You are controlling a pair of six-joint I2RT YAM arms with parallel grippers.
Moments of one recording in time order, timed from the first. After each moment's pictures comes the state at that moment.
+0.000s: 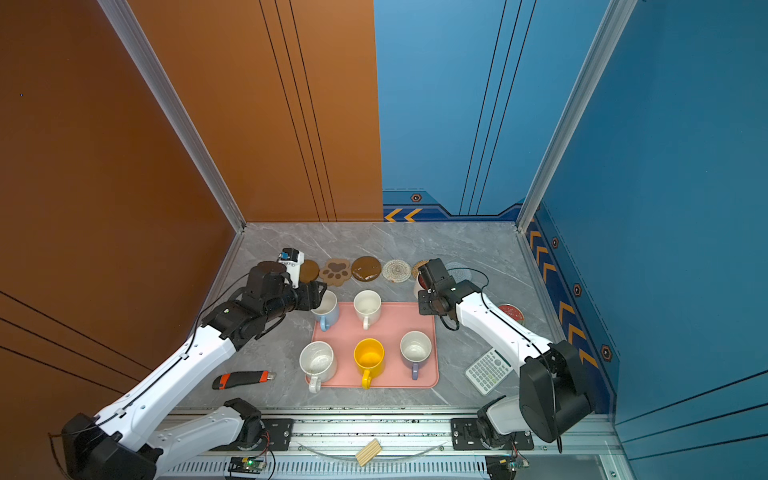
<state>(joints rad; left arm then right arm) -0.46 1.07 0.93 -0.48 -0.03 -0.36 0.44 1.42 1.06 -0.68 0.16 0.36</state>
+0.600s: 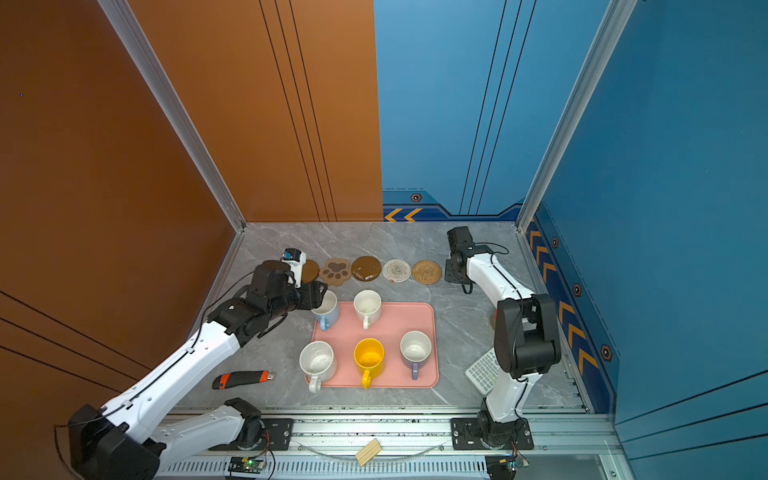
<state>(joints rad) -0.46 1.11 0.94 -0.48 -0.04 -0.36 0.16 1.79 1.36 -0.72 0.22 0.26</state>
